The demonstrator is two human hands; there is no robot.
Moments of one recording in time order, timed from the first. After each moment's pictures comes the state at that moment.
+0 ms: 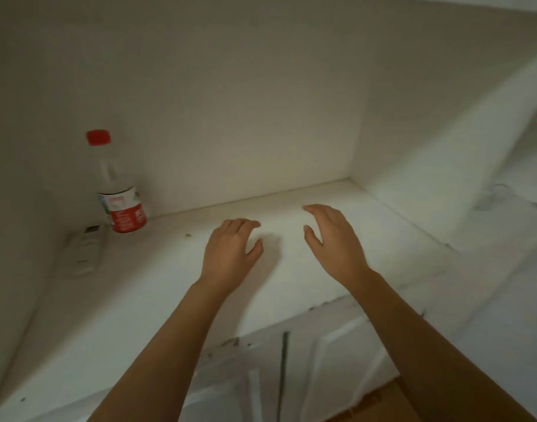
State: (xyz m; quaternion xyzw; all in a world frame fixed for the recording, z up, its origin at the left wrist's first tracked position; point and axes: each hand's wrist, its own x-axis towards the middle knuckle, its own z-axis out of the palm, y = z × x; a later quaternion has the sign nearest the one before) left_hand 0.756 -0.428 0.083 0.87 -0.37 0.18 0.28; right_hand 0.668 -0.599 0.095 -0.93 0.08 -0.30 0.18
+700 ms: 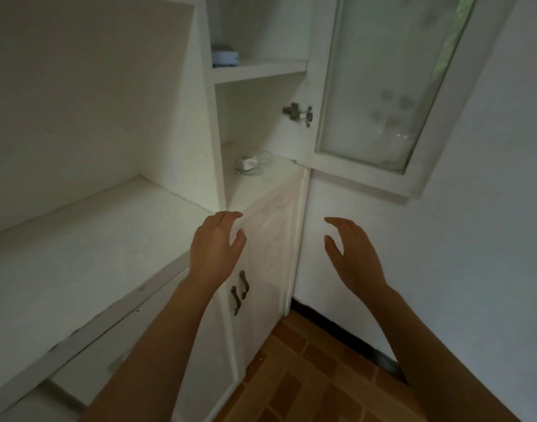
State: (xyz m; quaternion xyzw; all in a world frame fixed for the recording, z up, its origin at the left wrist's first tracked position) left_hand 0.541 -0.696 0.074 0.75 -0.54 0.07 0.37; right_hand 0.329 -0.789 0.066 -0.84 0.39 -0.35 0.11
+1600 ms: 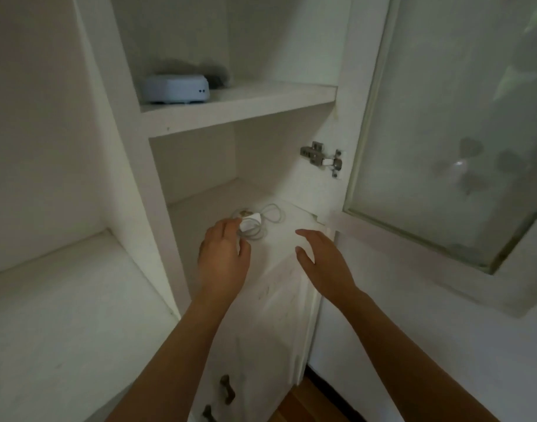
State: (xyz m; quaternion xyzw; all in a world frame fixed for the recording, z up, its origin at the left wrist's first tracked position) left_hand 0.609 -0.929 0.077 0.80 -0.43 0.13 0.40; right_hand 0.470 -1.038 0.061 -0.88 0.30 -0.31 0.21
